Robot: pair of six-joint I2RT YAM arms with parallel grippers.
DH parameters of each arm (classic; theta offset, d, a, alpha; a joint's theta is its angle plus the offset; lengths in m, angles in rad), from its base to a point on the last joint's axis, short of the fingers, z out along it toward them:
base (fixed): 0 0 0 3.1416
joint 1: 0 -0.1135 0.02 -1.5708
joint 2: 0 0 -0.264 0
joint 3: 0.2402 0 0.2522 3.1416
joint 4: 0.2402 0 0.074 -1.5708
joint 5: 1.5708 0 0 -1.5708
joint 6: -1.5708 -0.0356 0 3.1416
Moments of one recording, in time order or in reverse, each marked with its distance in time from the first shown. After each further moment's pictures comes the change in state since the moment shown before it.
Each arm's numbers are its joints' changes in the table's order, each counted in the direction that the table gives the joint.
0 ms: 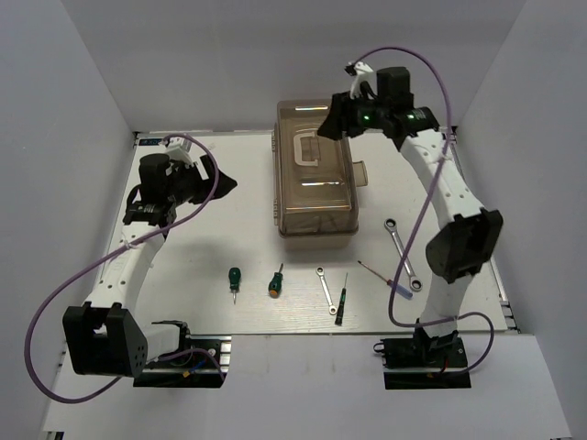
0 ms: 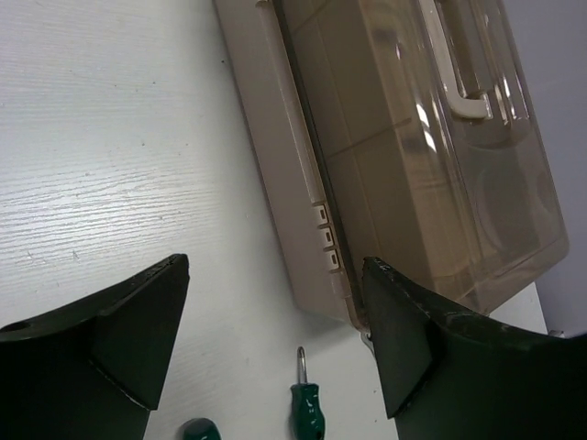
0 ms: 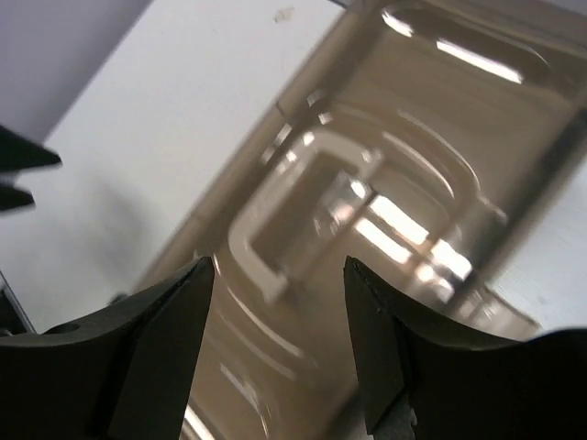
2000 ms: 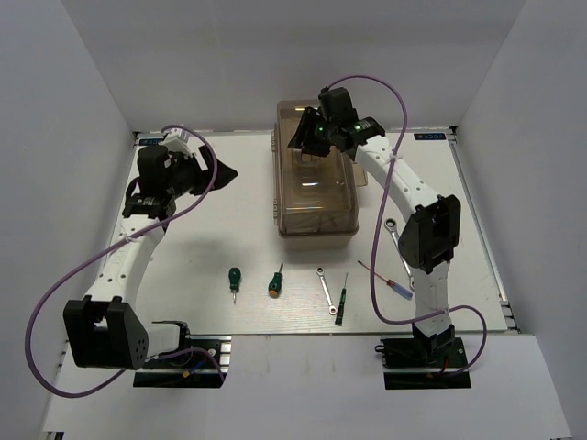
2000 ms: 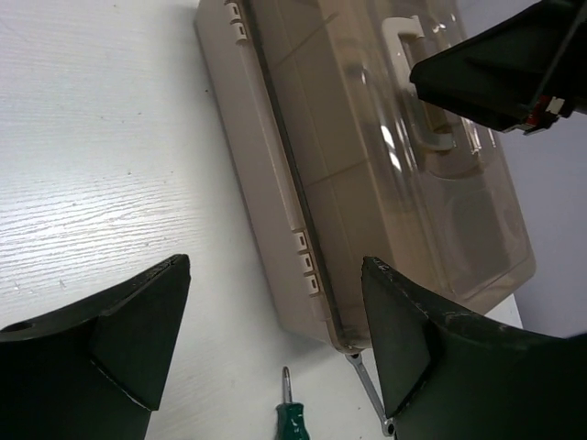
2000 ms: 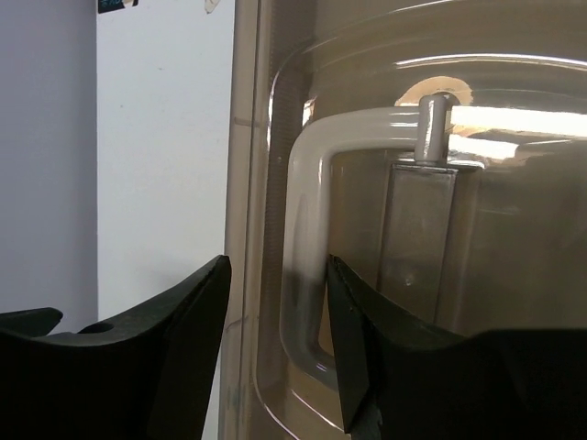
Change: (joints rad) left arm 0.000 -0.042 0.063 -0.021 0.011 0.037; right arm -0.232 -0.229 0.118 0.028 0.439 -0.603
